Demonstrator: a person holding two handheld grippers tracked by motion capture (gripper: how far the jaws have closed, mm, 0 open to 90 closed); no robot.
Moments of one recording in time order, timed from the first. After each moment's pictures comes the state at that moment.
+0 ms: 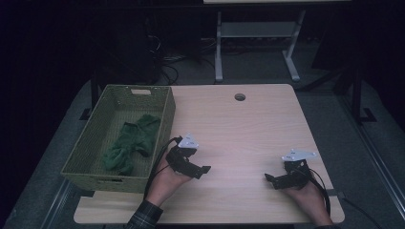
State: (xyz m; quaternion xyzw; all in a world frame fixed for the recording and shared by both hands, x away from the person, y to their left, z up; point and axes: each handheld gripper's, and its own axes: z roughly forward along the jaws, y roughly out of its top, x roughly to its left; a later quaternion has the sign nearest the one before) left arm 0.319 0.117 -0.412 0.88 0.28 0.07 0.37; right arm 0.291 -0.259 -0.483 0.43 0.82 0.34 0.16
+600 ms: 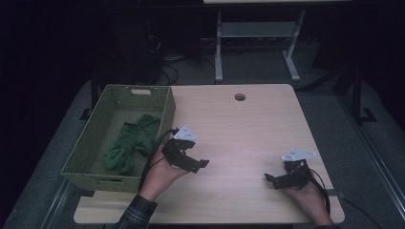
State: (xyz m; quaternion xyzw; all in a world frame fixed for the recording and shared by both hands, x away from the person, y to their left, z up) left arm 0.322 0.126 -0.379 0.88 0.28 0.07 0.38; right arm 0.291 -0.259 -0.483 0.43 0.82 0.34 0.16
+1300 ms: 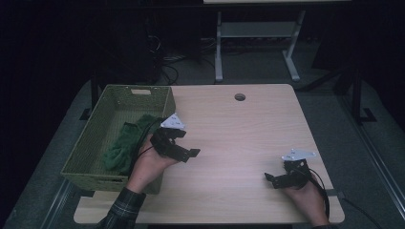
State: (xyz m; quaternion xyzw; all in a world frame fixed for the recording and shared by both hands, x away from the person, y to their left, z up) left arm 0.334 0.151 -0.347 0.88 0.27 0.09 0.39; right arm 0.292 -0.259 -0.483 0.43 0.82 0.34 0.16
